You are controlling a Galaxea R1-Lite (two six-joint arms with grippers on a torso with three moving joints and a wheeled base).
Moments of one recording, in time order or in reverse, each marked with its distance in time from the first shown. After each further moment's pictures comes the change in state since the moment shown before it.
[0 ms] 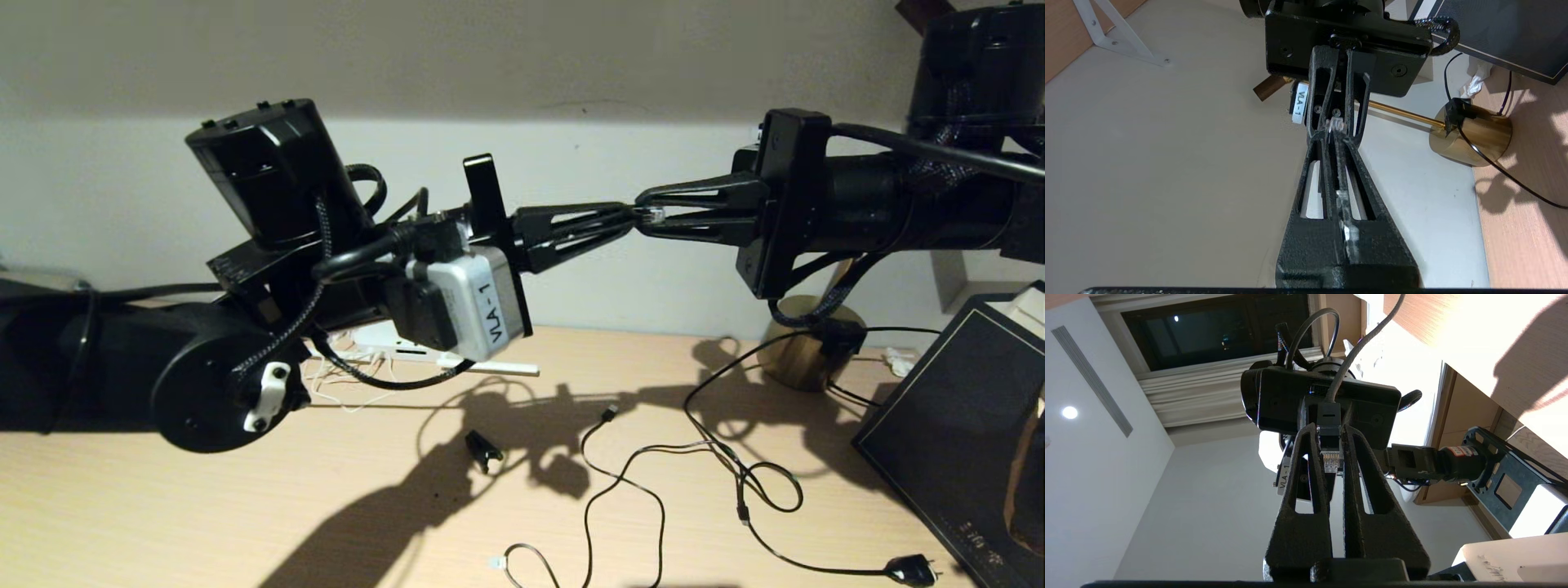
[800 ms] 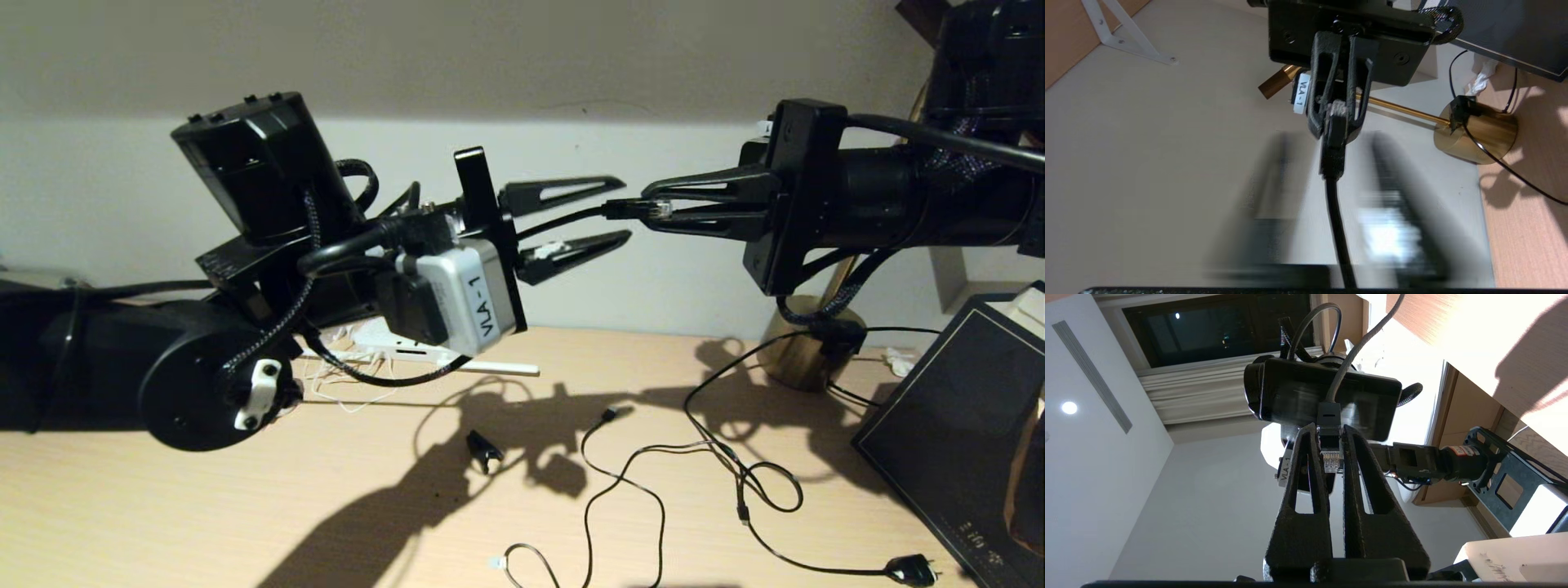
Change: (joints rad) left arm 0.005 -0.010 0.002 0.000 0.000 0.001; right arm 0.000 -0.016 0.003 0.000 0.002 -0.001
